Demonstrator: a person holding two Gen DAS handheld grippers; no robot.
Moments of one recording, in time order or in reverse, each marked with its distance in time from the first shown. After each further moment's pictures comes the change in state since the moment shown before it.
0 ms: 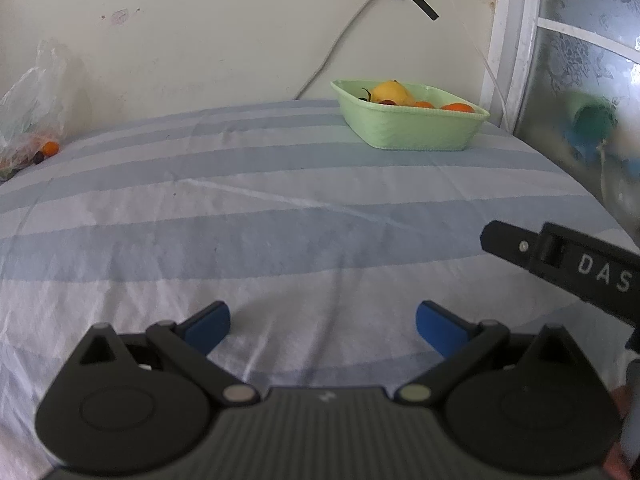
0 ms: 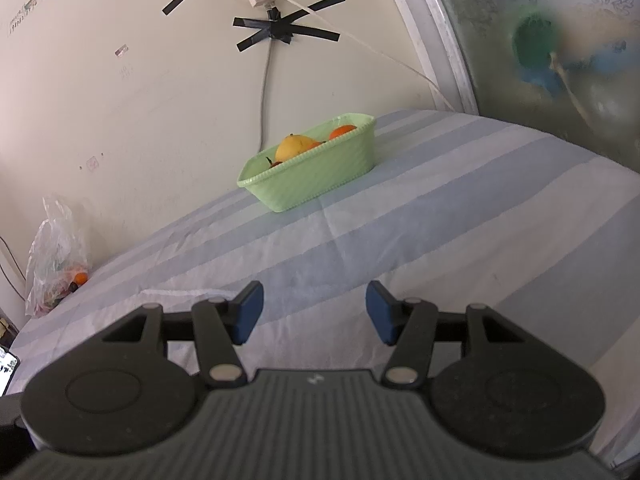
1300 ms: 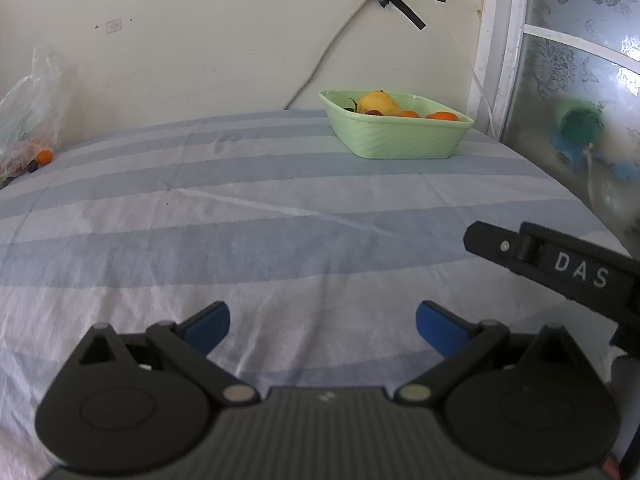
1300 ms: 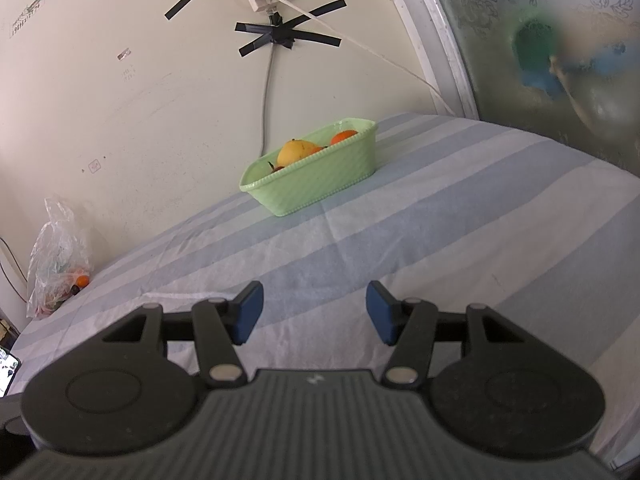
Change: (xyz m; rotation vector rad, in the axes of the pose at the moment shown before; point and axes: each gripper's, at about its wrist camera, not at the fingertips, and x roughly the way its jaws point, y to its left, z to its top) left arm -0.010 -0.006 -0.002 0.013 -0.029 -0.022; right arm -0.002 0.001 -0.001 -0.003 -0.013 0.004
